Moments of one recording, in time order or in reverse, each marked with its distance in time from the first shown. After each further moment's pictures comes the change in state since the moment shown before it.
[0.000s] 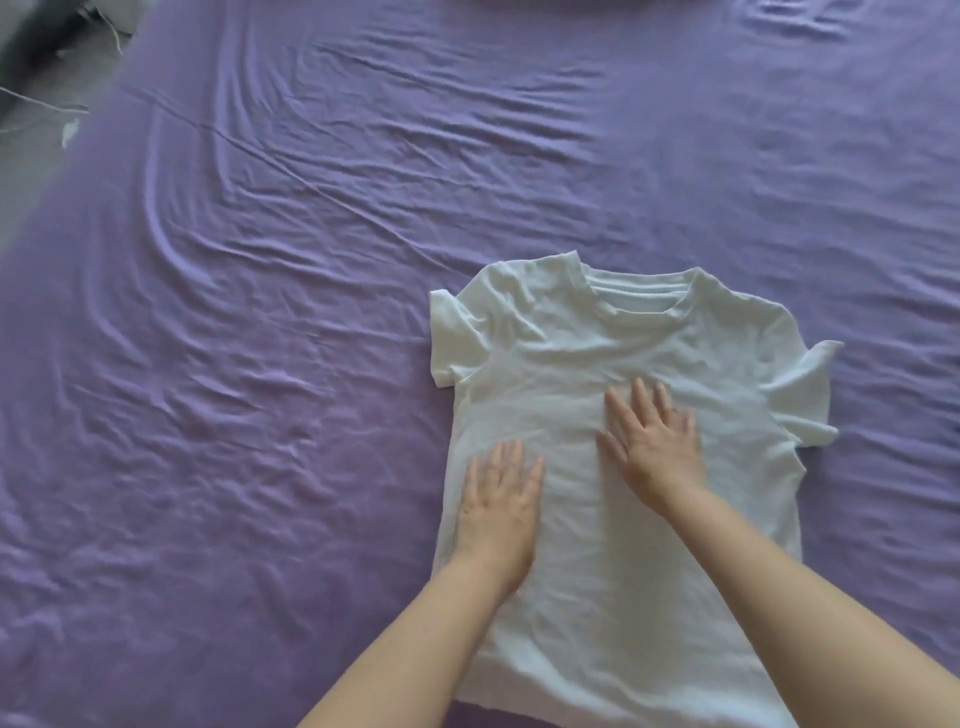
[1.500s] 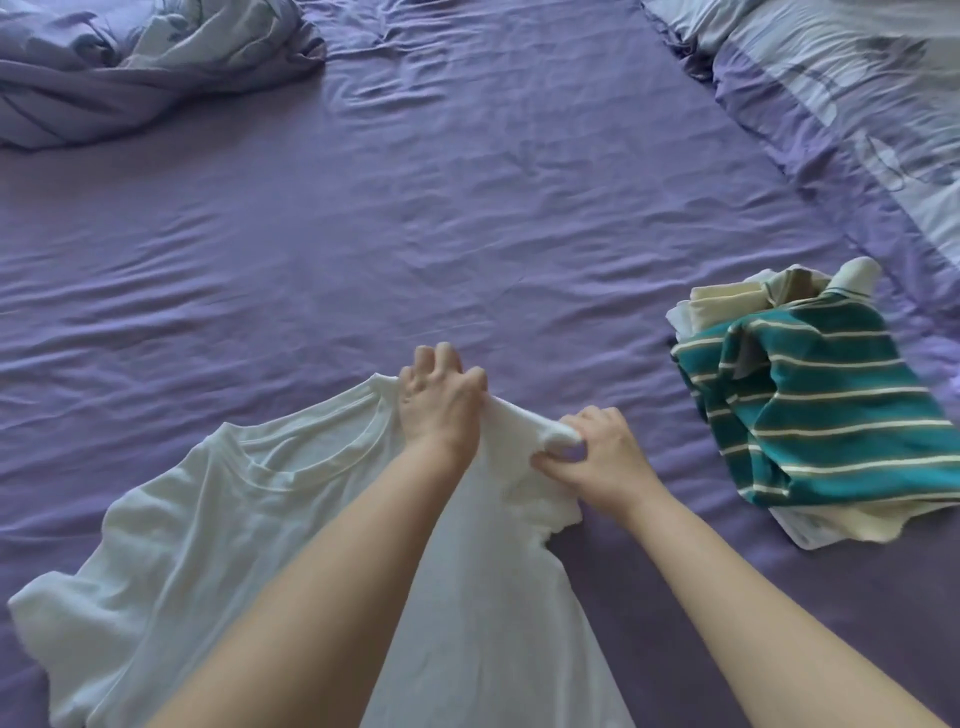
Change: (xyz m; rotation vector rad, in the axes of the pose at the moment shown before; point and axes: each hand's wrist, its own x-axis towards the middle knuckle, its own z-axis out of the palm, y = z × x) left_hand 0.283 0.242 -0.088 0.221 0.361 0.279; right_hand 0.035 0.232 -0.037 0.721 0.434 0.230
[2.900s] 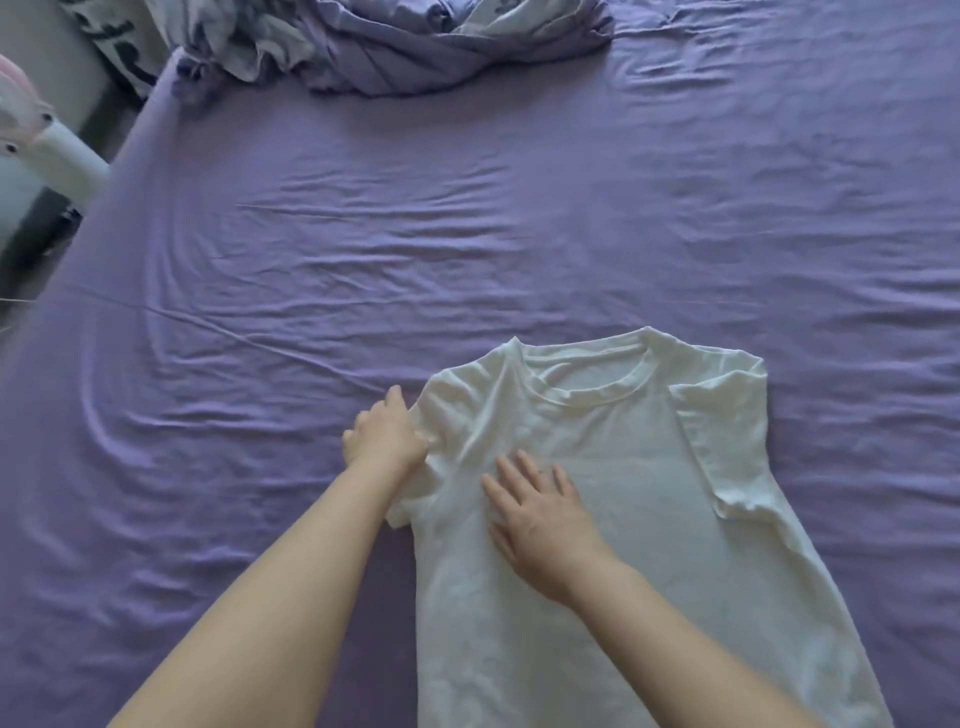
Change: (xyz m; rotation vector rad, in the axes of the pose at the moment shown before) left_hand -0.180 -0.284 -0.036 -0.168 -0.332 -0.755; right_hand -0.107 -0.212 0.191 -0.457 -0.533 -0.562
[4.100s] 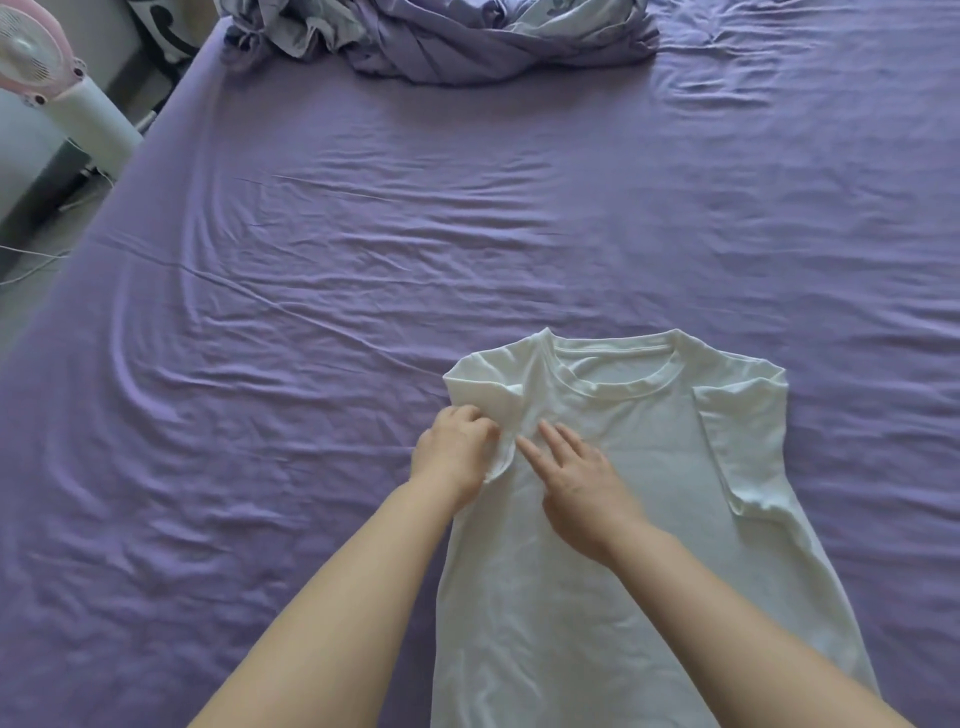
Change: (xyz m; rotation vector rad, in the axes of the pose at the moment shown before) left_hand -0.033 -0.003 0.033 -0.044 -0.002 0.467; right_hand 0.002 0.010 -0.014 -0.048 0.034 0.074
